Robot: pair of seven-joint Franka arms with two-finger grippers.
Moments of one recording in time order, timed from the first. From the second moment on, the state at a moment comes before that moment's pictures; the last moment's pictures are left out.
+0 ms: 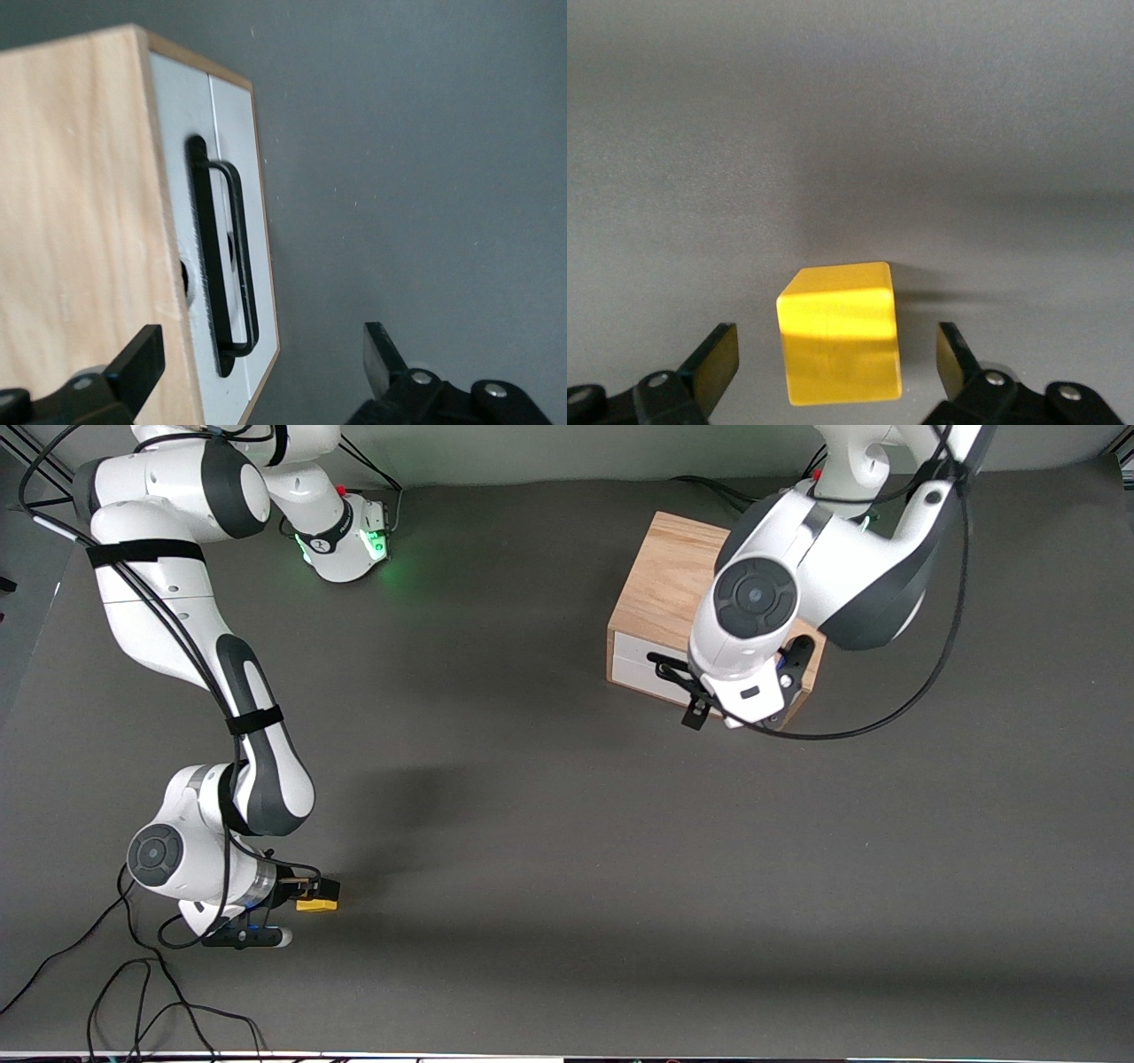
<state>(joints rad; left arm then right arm) -0.22 0.29 -0.40 -1.68 0.01 1.72 -1.76 0.09 0.86 -0.06 -1.35 0.10 2.25 0.02</state>
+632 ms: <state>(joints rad) -0.23 0.36 -0.40 -1.77 -0.01 1.85 -1.76 0.09 0.86 -0.05 -1.35 0.10 2.25 0.02</state>
